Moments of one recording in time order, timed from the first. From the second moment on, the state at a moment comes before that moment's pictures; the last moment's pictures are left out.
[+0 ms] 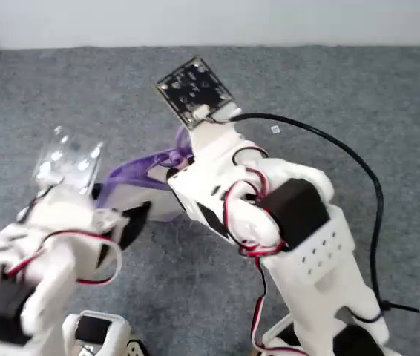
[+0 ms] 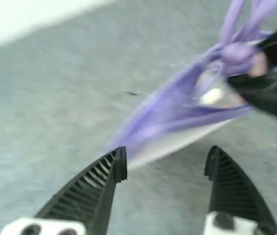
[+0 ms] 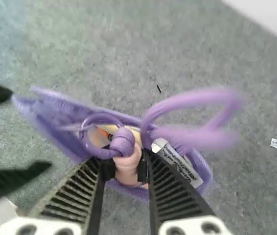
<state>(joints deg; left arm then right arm) 3.3 -56.7 13.1 99.1 -5.1 -40.4 -23.5 -13.5 90.5 0.7</state>
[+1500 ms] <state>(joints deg) 2.3 -60.1 30.4 80.9 -22.9 -40.2 -23.5 -7.7 82.5 9.5</state>
